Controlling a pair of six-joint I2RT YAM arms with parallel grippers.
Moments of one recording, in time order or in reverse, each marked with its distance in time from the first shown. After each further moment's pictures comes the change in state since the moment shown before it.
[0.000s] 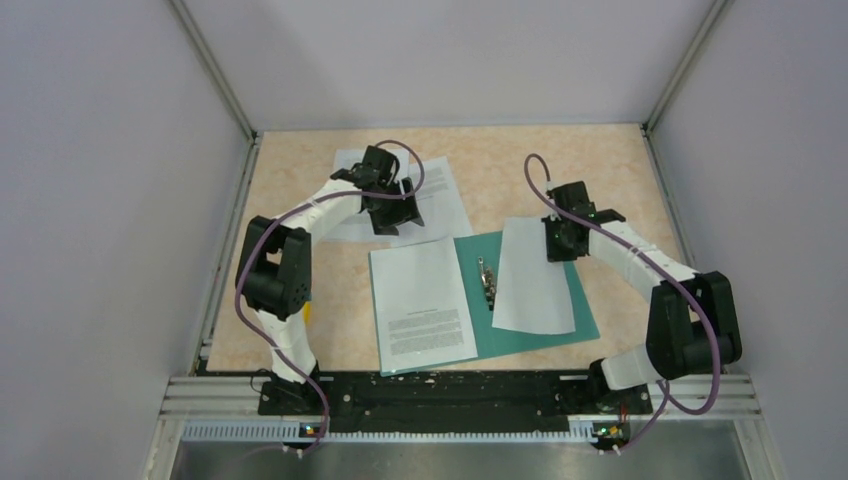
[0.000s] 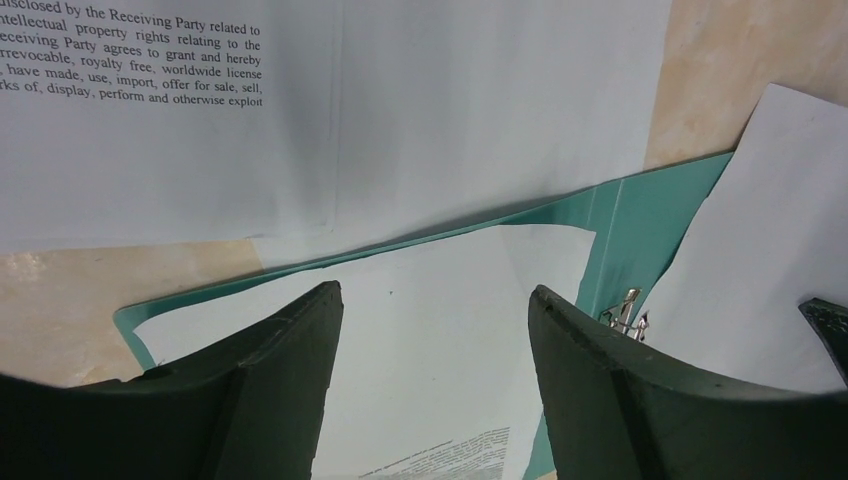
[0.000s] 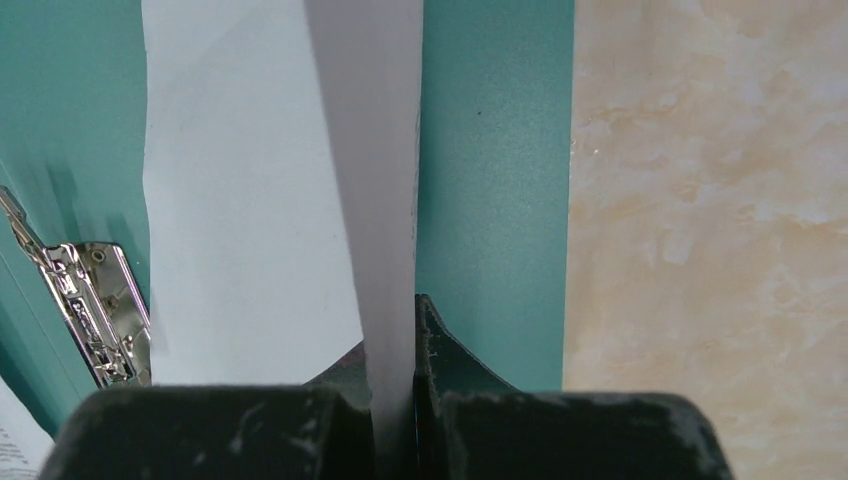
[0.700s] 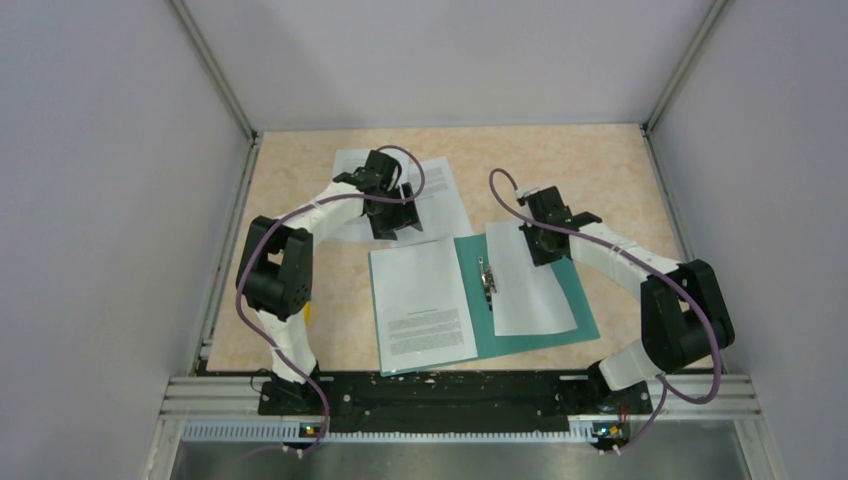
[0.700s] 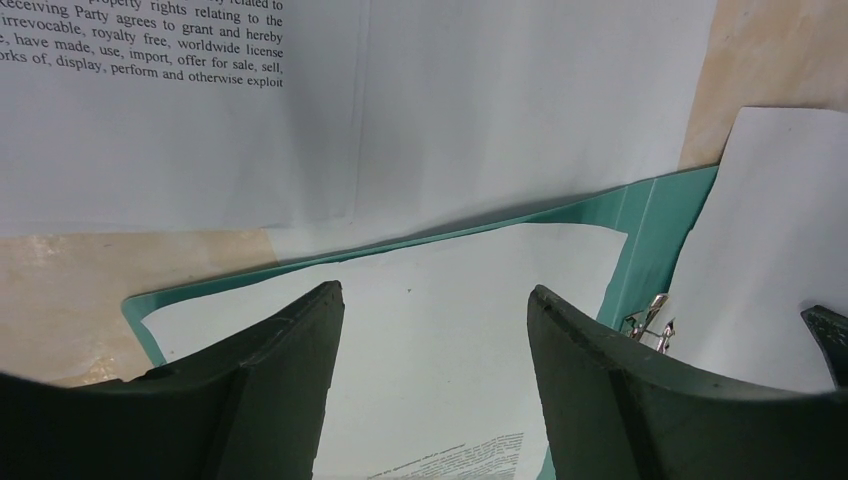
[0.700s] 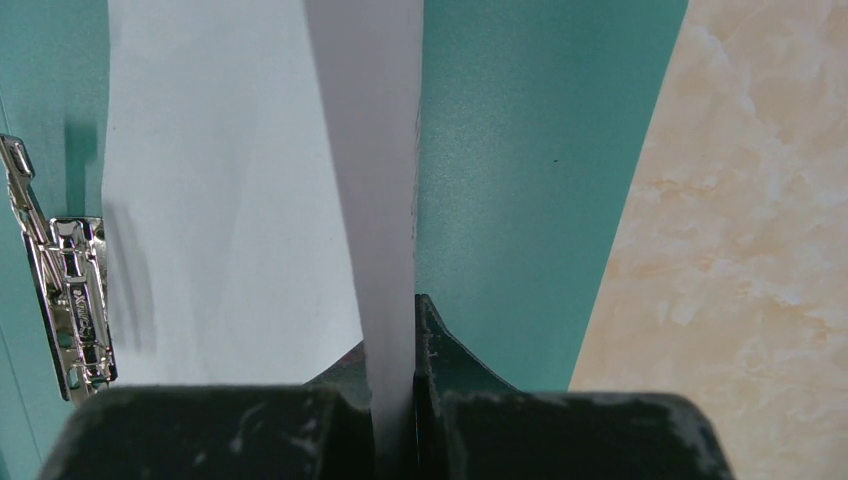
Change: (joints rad) left arm -0.018 -0.002 -0.029 0.000 -0.039 -0.008; right arm 0.137 0.045 0.002 0.063 0.078 -0.127
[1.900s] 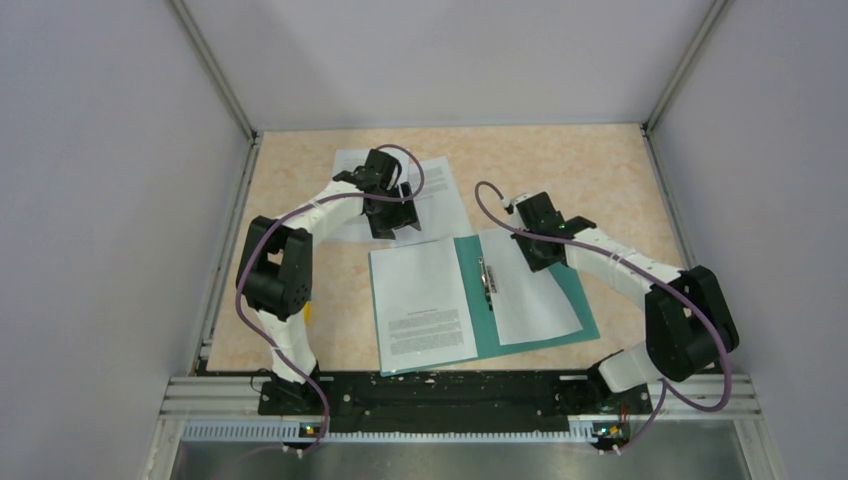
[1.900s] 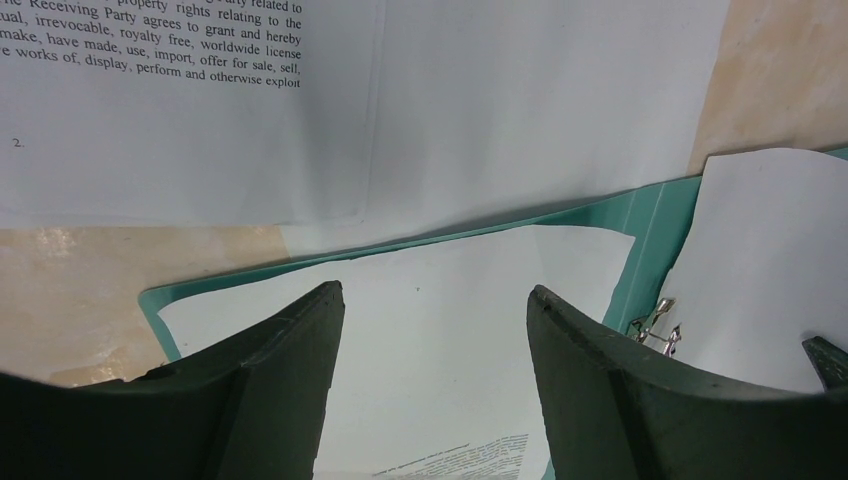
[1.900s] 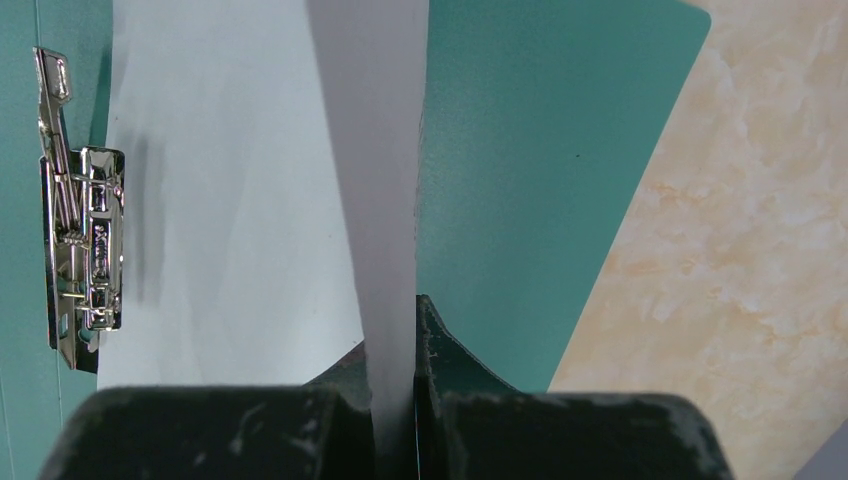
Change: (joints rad) left arm 0.000 0.000 0.013 -0.024 -0.023 0.002; right arm 0.089 -0.027 -0.005 -0.032 0.047 -0.090
